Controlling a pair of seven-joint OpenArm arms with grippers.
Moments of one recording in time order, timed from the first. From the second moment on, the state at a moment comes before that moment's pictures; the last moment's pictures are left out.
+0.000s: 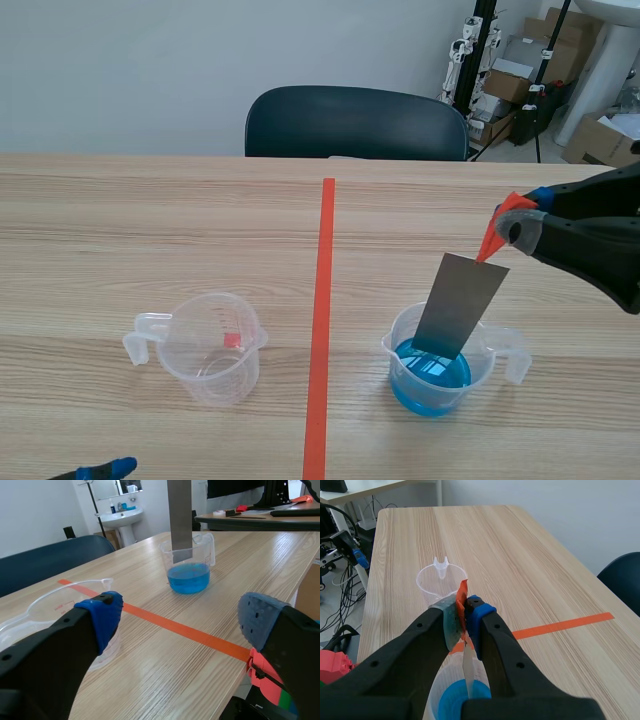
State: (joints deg) left arm 32.0 -21.8 10.6 58.1 27.4 -11.1 -89.0; right arm -6.3 70.5 -29.6 95.2 22.7 39.9 45.7
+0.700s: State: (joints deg) left arm 32.0 -21.8 10.6 58.6 26.1 -12.6 -89.0; right arm -6.3 69.4 -29.6 91.7 19.5 39.9 50.4
